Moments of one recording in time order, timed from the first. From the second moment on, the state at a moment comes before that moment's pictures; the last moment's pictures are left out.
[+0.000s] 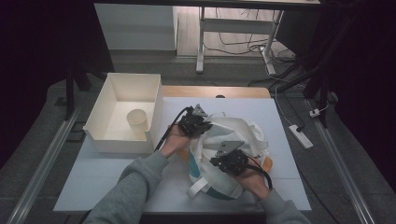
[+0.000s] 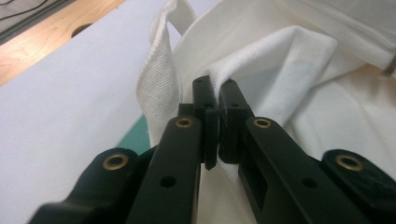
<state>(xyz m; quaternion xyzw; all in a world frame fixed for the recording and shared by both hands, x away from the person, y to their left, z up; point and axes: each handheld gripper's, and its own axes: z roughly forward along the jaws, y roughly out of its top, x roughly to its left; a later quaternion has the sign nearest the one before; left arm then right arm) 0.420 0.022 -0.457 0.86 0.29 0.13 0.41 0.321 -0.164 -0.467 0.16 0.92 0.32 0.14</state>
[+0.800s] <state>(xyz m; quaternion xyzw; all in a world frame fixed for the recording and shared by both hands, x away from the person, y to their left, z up) 0.431 0.032 -0.463 0.85 0.31 0.13 0.41 0.285 -0.139 -0.490 0.13 0.94 0.29 0.10</state>
